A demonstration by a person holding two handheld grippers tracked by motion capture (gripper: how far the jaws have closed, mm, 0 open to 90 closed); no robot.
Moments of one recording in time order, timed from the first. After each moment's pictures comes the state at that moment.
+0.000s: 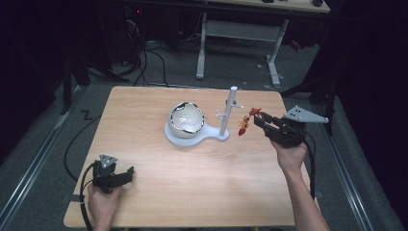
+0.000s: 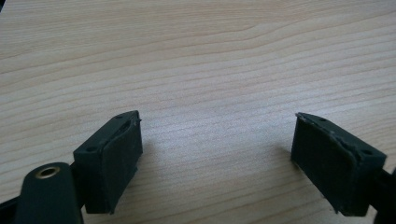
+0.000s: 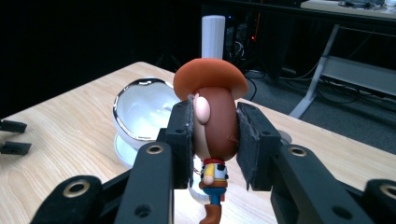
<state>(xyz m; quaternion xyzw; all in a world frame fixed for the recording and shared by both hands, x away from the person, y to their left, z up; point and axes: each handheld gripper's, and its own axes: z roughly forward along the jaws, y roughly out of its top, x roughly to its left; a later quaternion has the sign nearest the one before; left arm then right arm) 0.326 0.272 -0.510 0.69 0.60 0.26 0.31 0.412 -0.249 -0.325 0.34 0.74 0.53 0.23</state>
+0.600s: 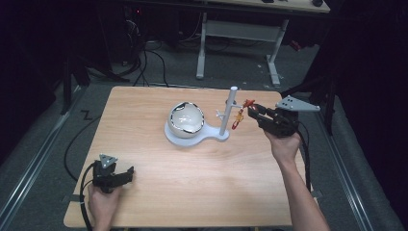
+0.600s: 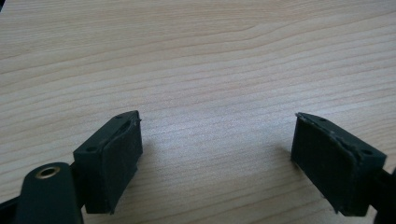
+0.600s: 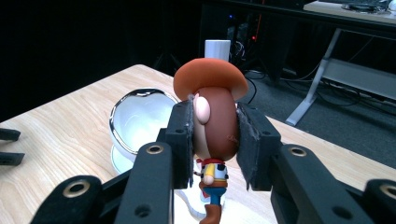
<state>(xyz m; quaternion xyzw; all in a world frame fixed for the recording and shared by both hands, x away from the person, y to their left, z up) 0.327 0.272 -0.510 0.69 0.60 0.26 0.31 0.430 -0.230 -0.311 0.33 0.75 0.52 0.24</state>
